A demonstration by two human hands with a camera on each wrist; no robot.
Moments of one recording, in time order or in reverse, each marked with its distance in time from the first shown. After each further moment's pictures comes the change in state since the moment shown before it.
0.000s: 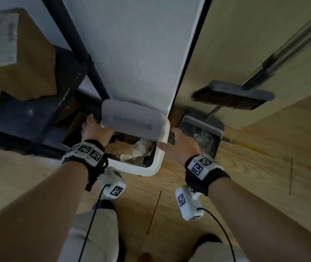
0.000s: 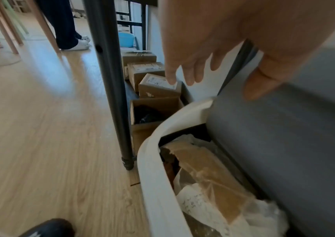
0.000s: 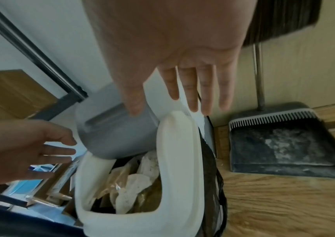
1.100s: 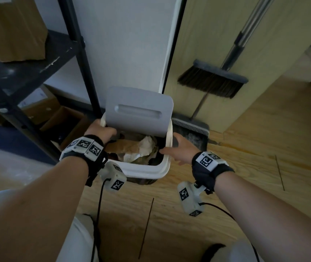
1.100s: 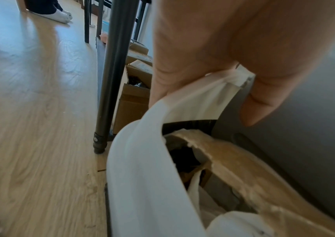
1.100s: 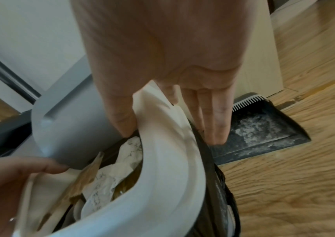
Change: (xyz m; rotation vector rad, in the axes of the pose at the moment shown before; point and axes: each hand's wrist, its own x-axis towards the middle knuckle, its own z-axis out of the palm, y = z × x) left_hand -0.007 -0.066 0.063 -0.094 -0.146 0.278; right_hand -0.027 0.076 0.074 0.302 0.017 0.059
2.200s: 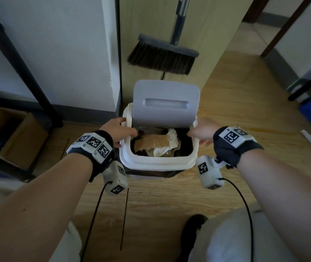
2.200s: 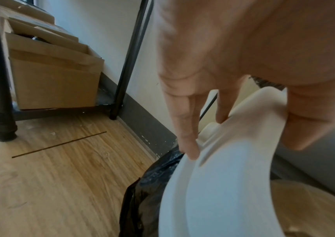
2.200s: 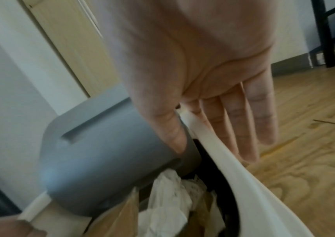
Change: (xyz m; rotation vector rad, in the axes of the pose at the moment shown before) left_hand -0.047 0.053 0.118 0.091 -0.465 0.139; right_hand -0.035 0.094 -0.106 -0.263 0.218 0.233
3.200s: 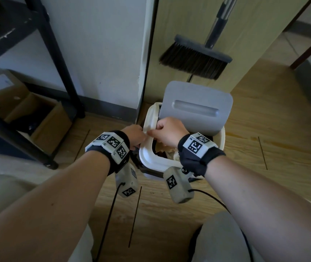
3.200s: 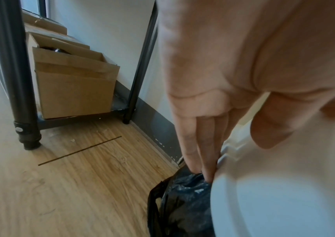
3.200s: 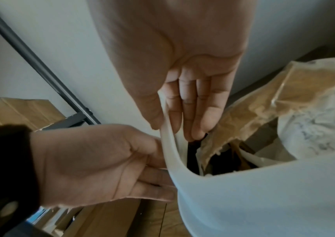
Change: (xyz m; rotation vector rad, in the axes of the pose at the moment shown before) left_hand 0.001 -0.018 -0.010 0.185 -0.076 -0.038; right_hand -0.023 -0.123 0.076 0.121 0.006 -0.433
